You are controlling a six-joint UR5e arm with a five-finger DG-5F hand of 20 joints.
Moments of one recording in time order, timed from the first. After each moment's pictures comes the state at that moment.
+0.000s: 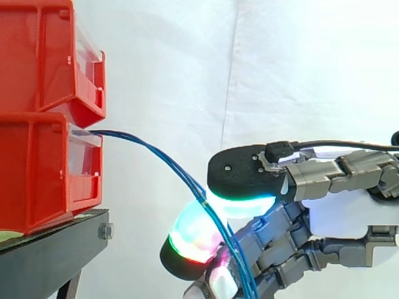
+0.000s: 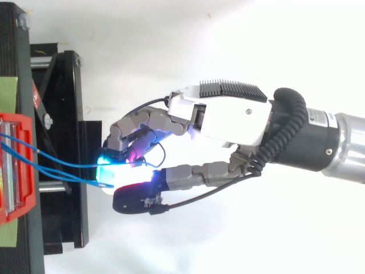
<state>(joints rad) 0.19 -2.29 -1.28 -2.70 -1.17 -0.32</state>
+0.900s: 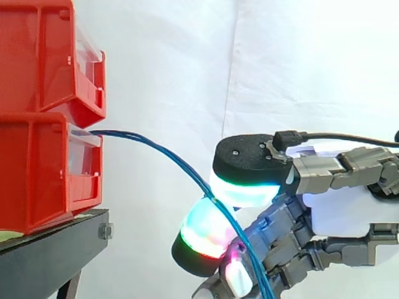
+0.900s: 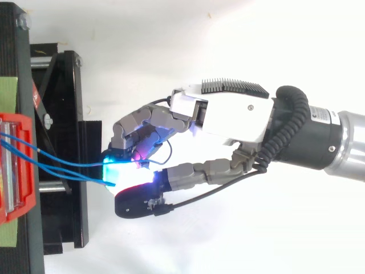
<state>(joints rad) 0.19 -2.28 -1.28 -2.72 -1.17 -0.28</state>
